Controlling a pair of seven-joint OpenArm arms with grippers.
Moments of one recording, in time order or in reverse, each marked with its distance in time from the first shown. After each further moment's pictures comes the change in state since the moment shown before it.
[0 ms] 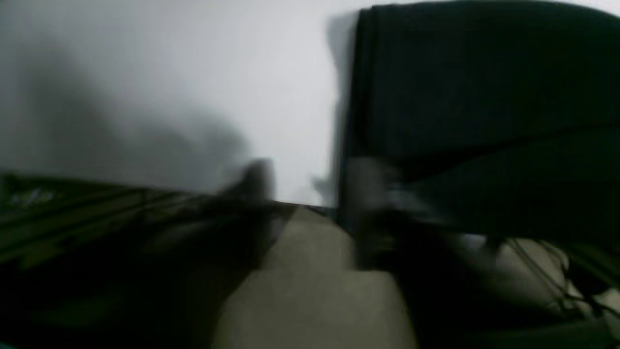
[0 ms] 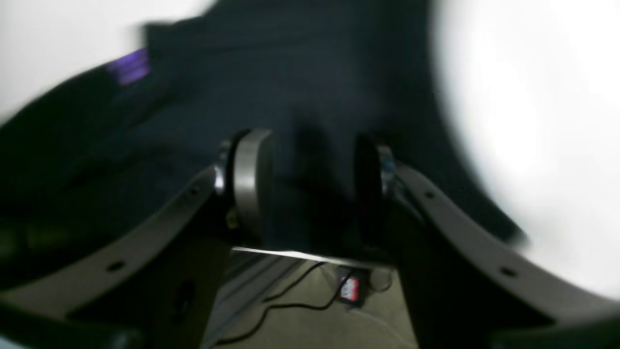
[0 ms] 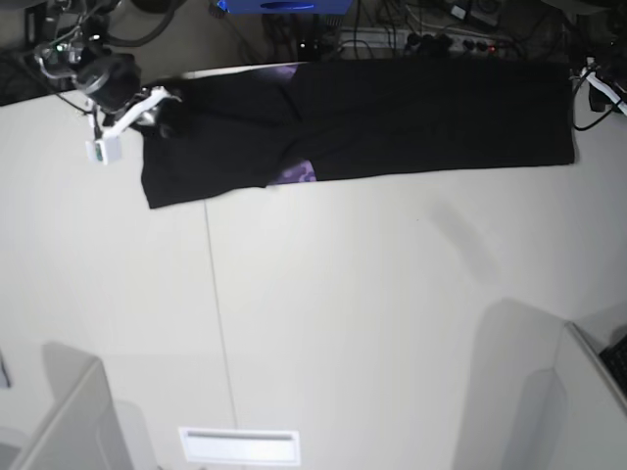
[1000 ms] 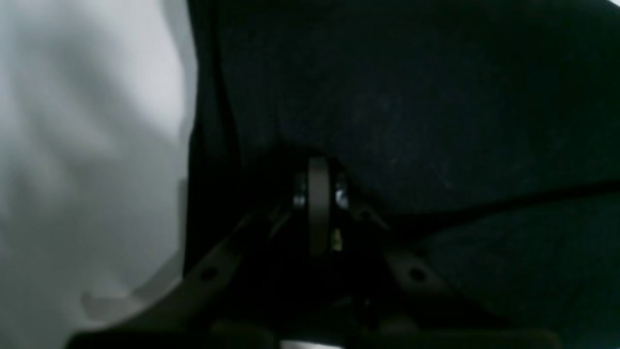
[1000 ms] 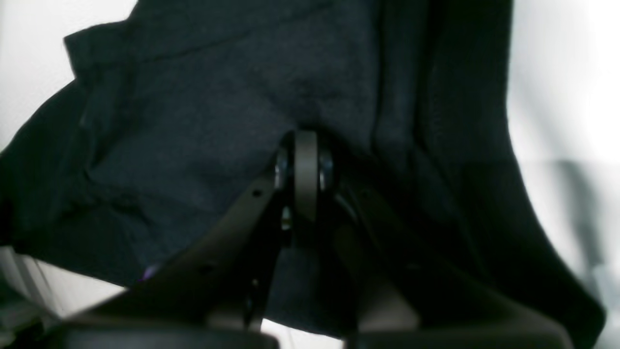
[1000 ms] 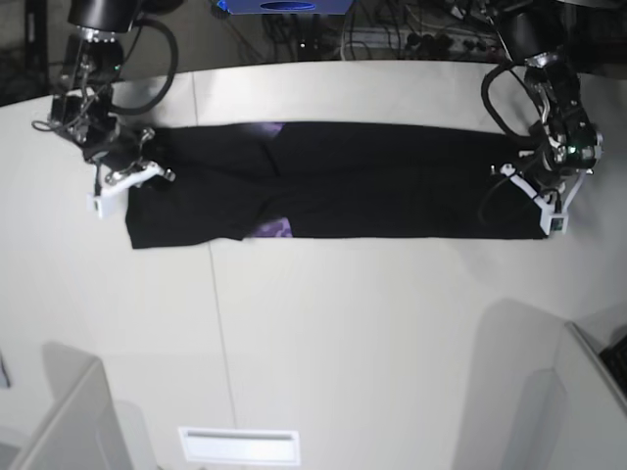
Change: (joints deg) left arm -30.3 6.5 26.6 -26.2 25.0 7.3 -10.7; right arm 20.2 4.5 -4.6 -26.5 0.2 -11.9 4.6
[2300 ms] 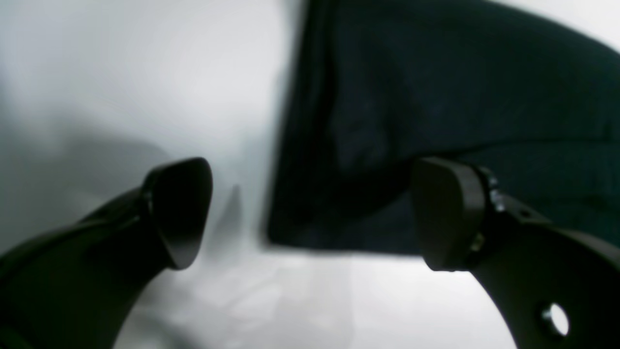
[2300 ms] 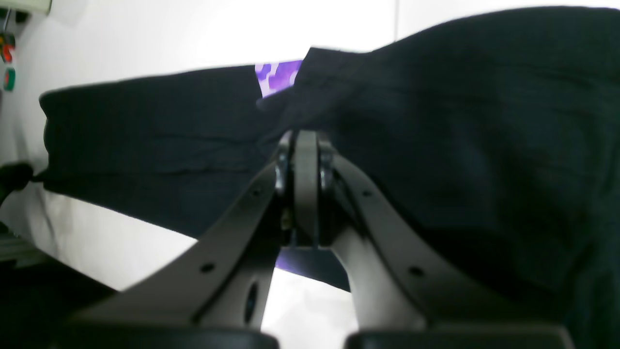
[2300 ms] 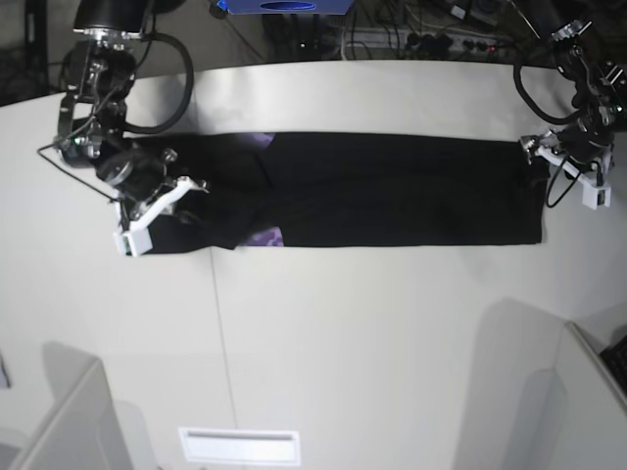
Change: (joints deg) left arm 6.8 -2.7 -14.1 3.0 -22.1 -7.5 1.6; right arm 1.6 -1.2 -9.0 18.9 -0.4 -0.4 -8.4
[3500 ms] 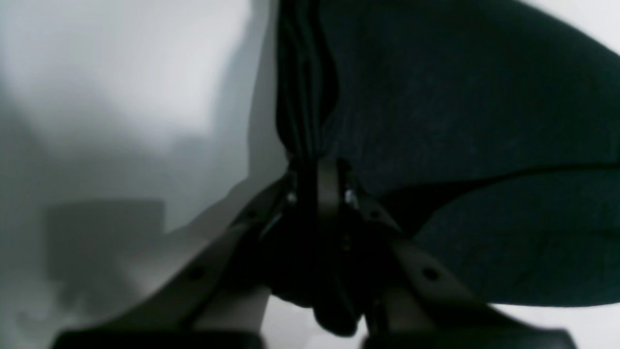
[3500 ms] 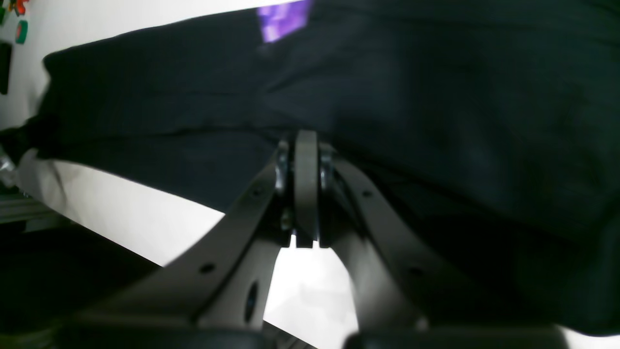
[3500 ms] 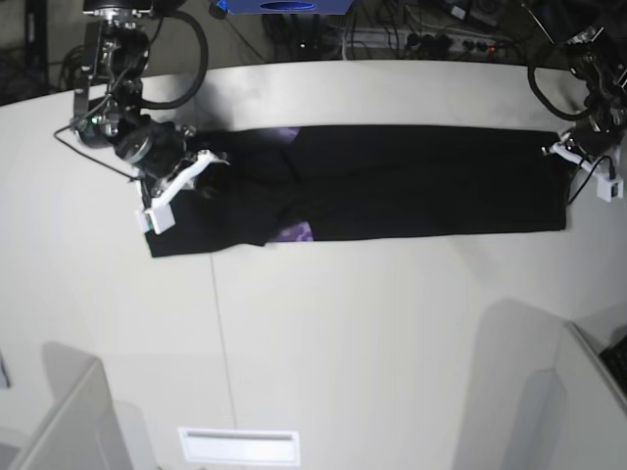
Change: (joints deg) left arm -0.3 -3.8 -2.4 -5.6 0.3 0.1 -1.2; right arm -5.2 -1.1 -2.8 2.8 0.0 0.0 0.4
